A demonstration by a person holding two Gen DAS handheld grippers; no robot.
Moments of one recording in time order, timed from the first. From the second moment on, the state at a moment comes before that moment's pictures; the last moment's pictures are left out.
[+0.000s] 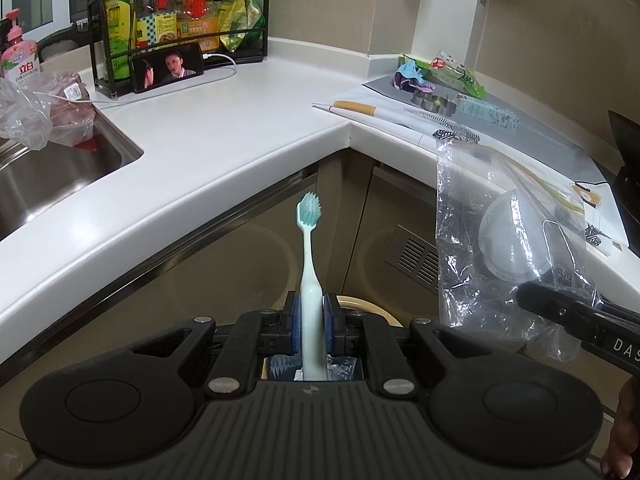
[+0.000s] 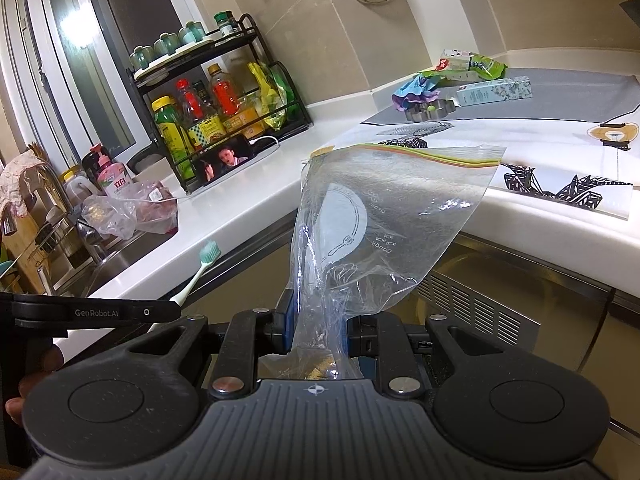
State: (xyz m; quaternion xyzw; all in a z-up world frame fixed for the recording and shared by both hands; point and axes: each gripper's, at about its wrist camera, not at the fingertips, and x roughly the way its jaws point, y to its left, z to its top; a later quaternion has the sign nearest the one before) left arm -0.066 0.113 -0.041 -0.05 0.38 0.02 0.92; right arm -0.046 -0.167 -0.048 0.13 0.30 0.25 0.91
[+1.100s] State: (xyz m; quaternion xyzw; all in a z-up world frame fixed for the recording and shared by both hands) left arm 0.000 0.113 -0.143 -0.05 0.49 0.00 0.87; right arm 0.012 -0.109 -0.125 0.04 0.41 0.26 0.87
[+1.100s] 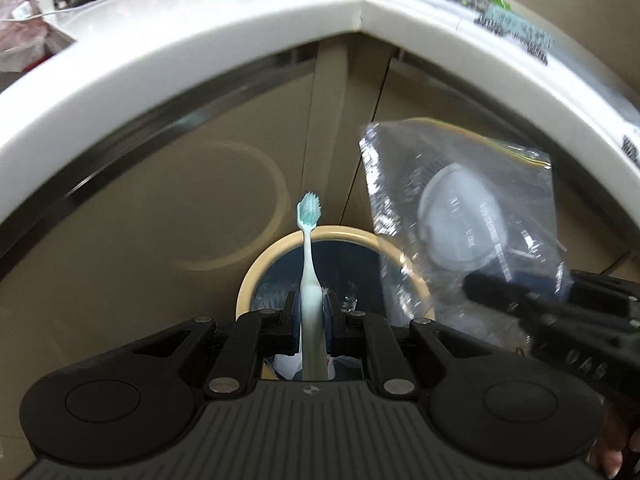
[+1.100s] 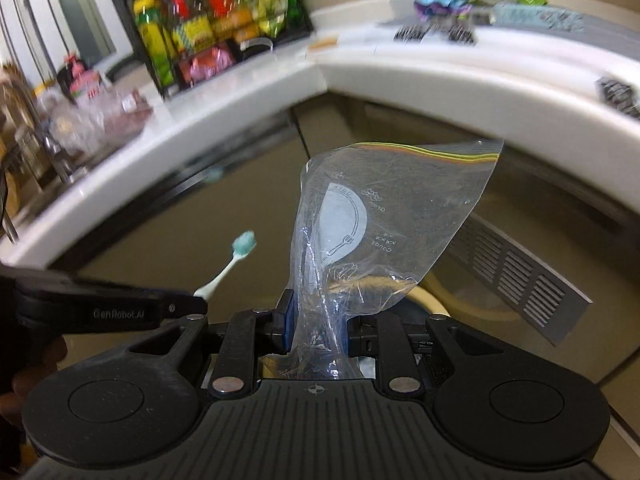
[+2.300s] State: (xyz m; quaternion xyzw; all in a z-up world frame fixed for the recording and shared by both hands) left arm 0.107 0.086 -0.299 0.03 0.62 0.01 0.78; right arm 0.088 -0.040 -0.253 -0.05 0.60 0.17 0.78
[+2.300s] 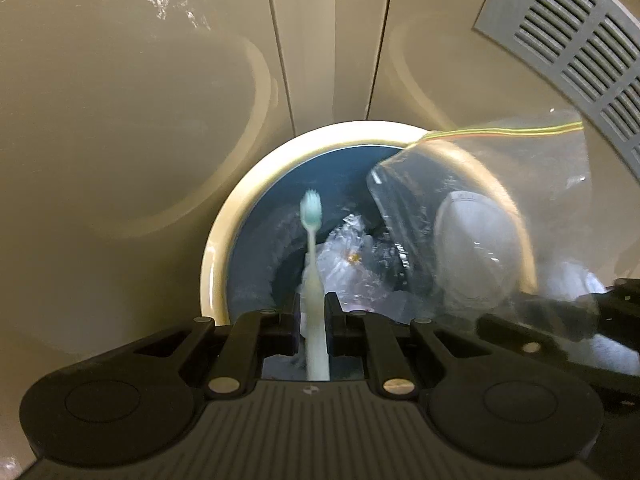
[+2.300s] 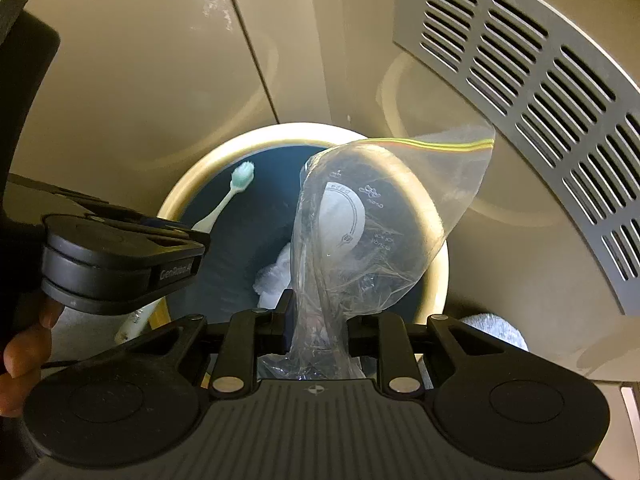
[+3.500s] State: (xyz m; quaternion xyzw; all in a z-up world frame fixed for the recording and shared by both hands) left arm -0.029 0.103 -0.138 0.02 0.49 0.05 0.87; right arm -0.004 -0.100 -0.103 -0.01 0.43 0.17 0.89
